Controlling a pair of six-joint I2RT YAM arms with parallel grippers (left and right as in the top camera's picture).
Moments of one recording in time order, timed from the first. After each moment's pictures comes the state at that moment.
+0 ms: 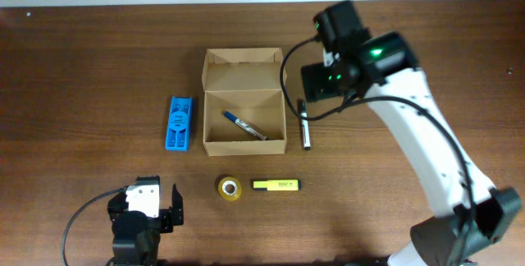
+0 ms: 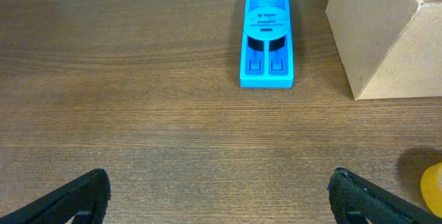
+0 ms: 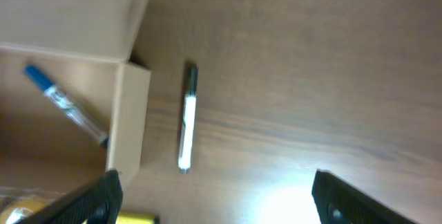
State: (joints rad) left arm -0.03 0.01 0.20 -0.75 -0.16 0.06; right arm 0.40 1.75 1.72 -1.18 0.14 0.23
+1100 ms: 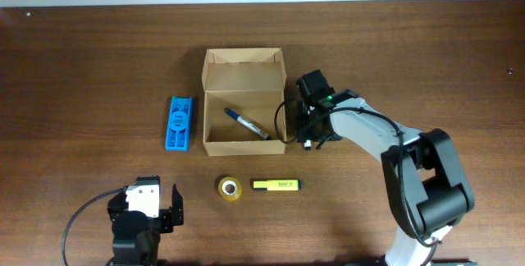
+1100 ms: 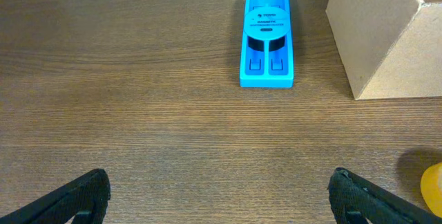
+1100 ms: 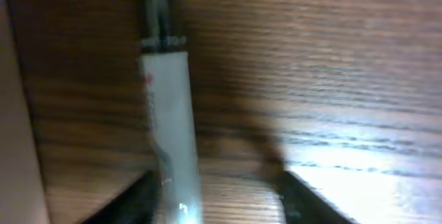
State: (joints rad) left arm -0.03 0.01 0.20 -0.75 -0.16 0.06; right arm 0.40 1.93 1.19 -0.64 0.04 0.36
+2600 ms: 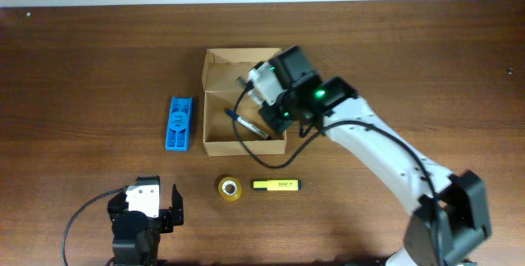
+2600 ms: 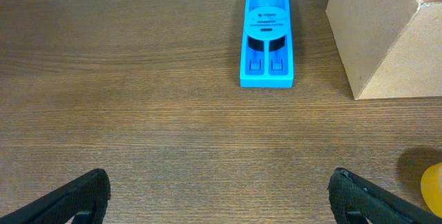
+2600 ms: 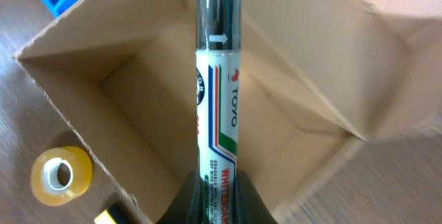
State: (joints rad) left arm -0.03 0.01 0.20 -0.75 -0.16 0.06; right arm 0.58 1.75 1.44 -0.74 -0.15 -0.21
